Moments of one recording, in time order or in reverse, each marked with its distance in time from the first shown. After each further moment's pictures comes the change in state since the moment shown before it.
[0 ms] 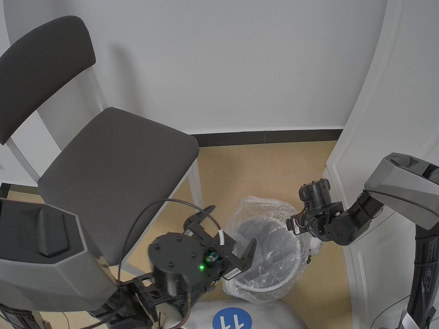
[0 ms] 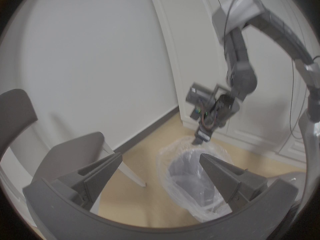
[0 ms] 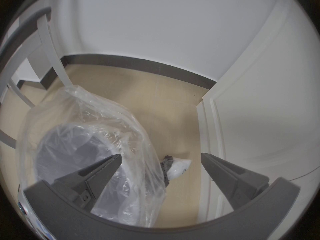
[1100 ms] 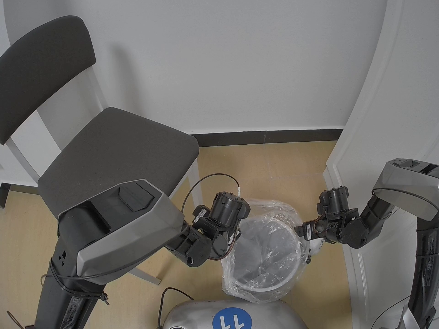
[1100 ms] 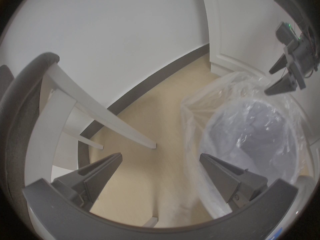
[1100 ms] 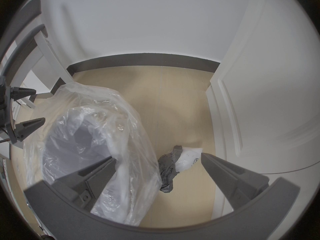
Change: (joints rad) left arm 0.228 0.443 -0.844 0.890 0.104 -0.196; right arm -0.130 0.026 0.126 -0.136 0.244 0.029
